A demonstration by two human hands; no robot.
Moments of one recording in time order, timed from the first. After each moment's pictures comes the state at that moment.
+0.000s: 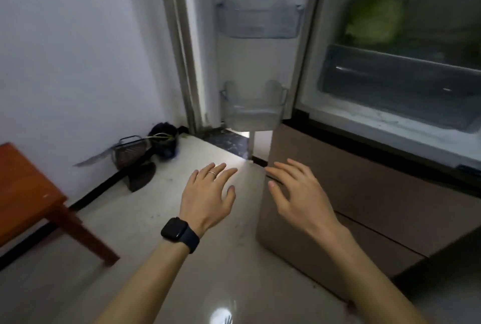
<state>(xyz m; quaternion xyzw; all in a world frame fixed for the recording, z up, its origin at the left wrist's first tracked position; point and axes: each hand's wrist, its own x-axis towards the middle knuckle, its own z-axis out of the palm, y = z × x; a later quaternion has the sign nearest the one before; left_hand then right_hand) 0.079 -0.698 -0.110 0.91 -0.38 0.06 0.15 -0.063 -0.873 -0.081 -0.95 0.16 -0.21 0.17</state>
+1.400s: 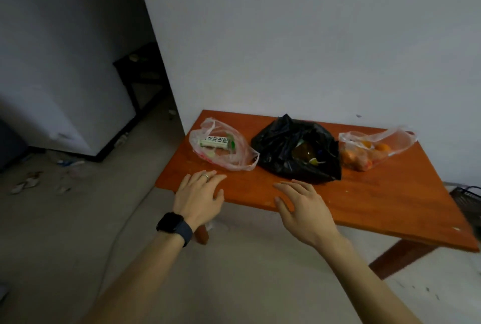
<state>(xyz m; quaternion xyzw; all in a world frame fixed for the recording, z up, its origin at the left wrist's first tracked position) 0.106 0.338 -0.150 0.96 0.24 0.07 0.08 0.233 0.107 -0.151 -0.89 -0.39 0.00 0.21</state>
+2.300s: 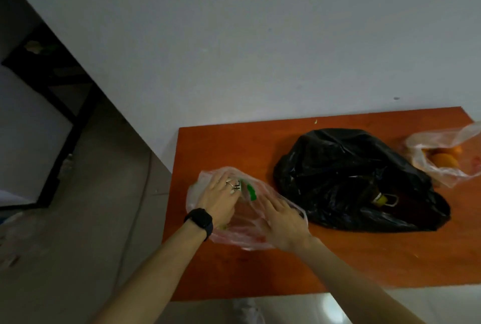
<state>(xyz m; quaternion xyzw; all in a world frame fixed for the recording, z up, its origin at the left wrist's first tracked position) 0.413 0.664 -0.261 0.98 -0.06 -0.16 -0.13 0.443 0.460 -0.283 -0.91 -0.33 0.22 0.14</state>
